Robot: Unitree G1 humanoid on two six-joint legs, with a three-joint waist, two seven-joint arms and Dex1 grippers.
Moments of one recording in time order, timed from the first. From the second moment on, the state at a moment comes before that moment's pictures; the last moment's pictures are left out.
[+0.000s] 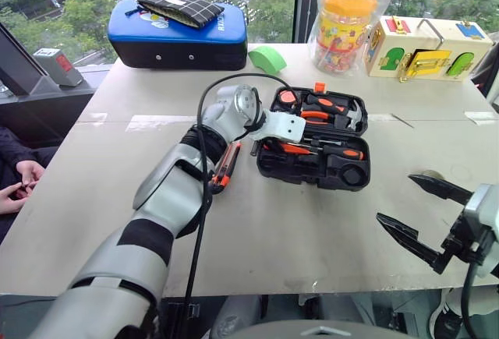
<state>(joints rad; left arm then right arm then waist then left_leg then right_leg) -1.23 0.31 -0.55 0.96 0.41 -0.12 -1.27 0.56 -0.76 -0.64 -1.01 0.78 0.55 0.64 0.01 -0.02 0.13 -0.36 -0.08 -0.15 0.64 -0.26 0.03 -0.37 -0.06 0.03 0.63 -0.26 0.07</state>
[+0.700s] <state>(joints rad) -1.15 0.29 -0.24 0.87 0.10 0.08 -1.34 0.53 -0.78 -0.62 -1.02 0.79 0.58 0.60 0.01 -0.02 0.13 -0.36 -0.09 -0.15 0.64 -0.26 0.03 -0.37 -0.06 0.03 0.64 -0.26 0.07</state>
